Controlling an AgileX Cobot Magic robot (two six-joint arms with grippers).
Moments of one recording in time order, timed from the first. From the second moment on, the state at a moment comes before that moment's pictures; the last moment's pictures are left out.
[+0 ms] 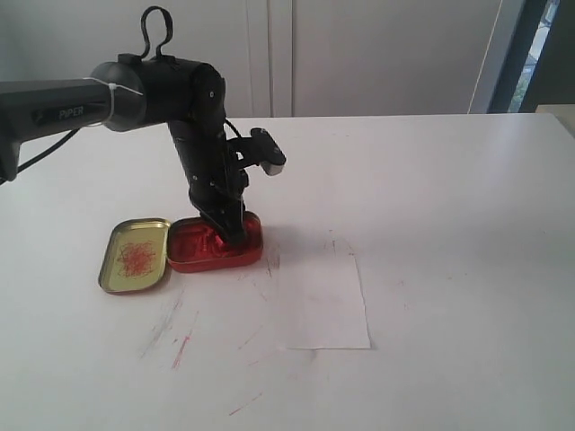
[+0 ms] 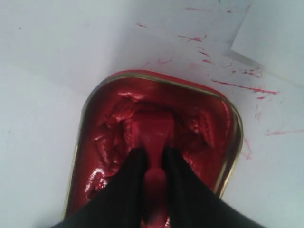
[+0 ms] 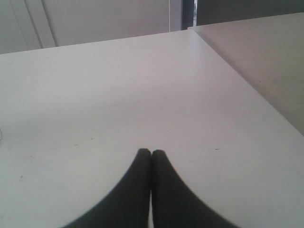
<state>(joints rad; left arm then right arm) -0.56 2.24 -1.88 -0.07 1.10 0.71 -0.12 0.01 -0.01 -0.07 0.36 0.18</state>
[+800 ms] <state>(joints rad) -0.59 2.23 -1.93 -0.08 1.19 0.71 -0.12 0.01 -0.01 -0.07 0.36 0.18</state>
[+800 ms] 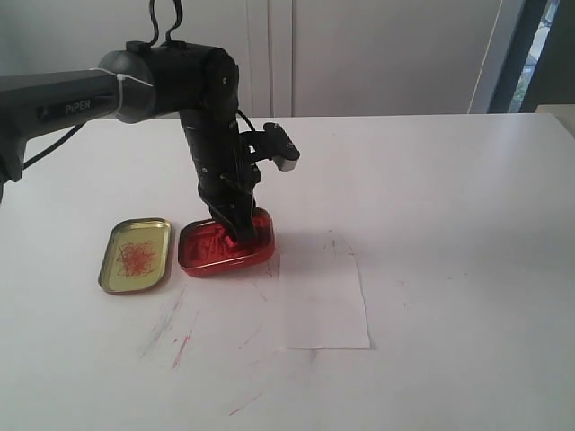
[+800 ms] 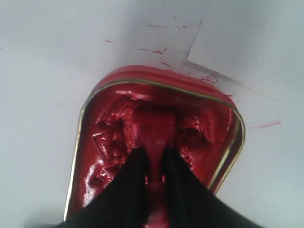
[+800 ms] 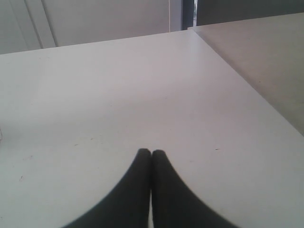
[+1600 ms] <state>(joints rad) -0.59 2.24 -1.93 -0.08 1.25 0.69 -0.12 0.01 -0.01 -0.07 0.36 0.18</state>
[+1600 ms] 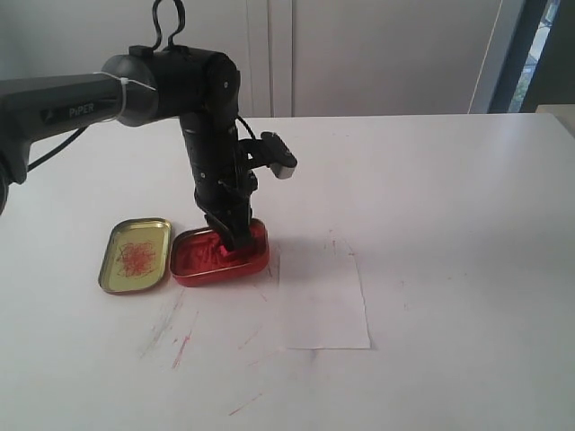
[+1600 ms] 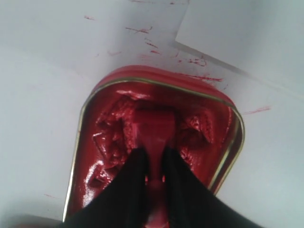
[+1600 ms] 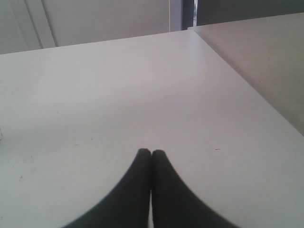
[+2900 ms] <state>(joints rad) -0.59 2.27 -2.03 -0.08 1.32 0.65 -0.12 0.01 -0.01 -0.07 0.36 0.19</state>
